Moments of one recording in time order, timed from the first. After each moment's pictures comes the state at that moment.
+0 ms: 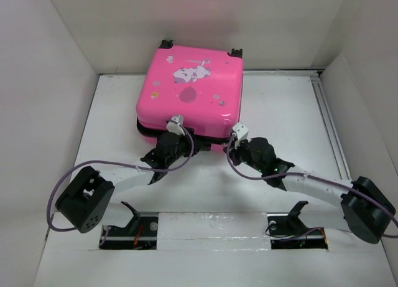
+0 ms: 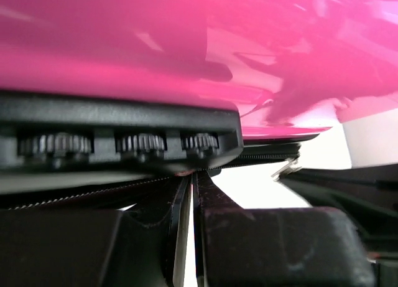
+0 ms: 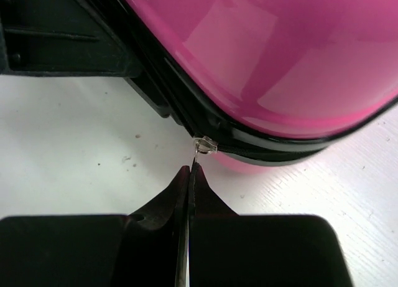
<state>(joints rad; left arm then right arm) -0.67 1.33 0.50 0.49 -0.02 -0.76 0.75 1.16 0.48 0.34 -0.06 0.03</state>
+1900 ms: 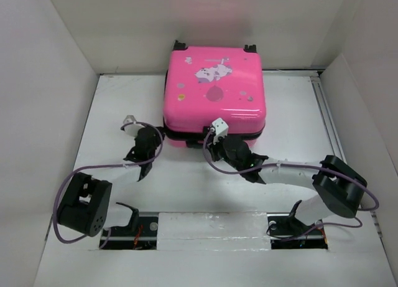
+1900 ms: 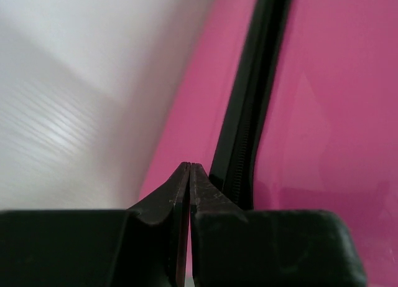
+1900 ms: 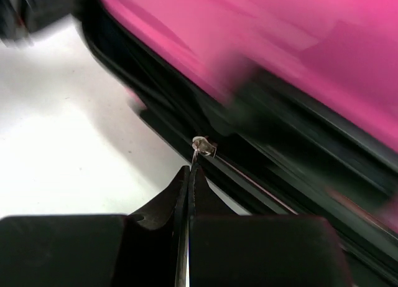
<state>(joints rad) -0.32 1.29 0.43 0.48 -0.38 -1.05 0.93 1.46 0.69 0.46 0.20 0.14</state>
